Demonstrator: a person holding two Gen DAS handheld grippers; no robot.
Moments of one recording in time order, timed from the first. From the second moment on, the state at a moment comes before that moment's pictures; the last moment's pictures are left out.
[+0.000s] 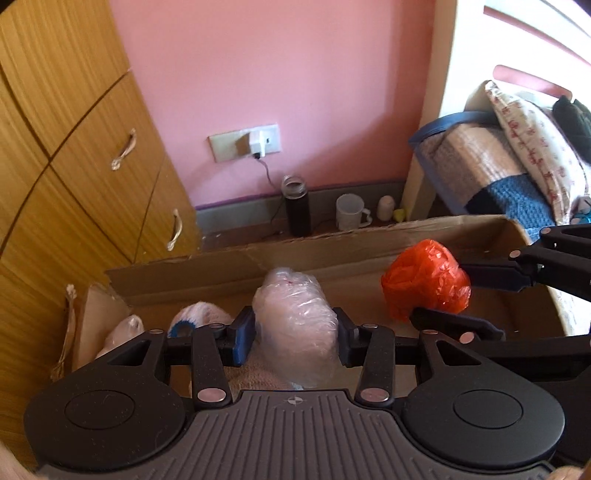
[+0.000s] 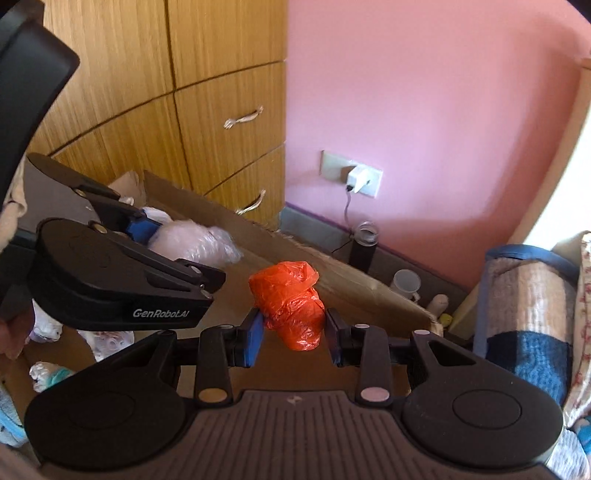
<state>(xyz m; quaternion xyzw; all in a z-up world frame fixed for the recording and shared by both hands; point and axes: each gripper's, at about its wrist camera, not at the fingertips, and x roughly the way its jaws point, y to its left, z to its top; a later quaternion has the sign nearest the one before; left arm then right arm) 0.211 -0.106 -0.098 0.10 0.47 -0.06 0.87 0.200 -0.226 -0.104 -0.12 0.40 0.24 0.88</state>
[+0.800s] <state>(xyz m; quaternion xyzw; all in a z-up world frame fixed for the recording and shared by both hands) 0.143 -0.078 -0.027 0.05 0.43 -0.07 0.90 0.142 -0.247 -0.035 -0.07 0.37 0.21 0.90</state>
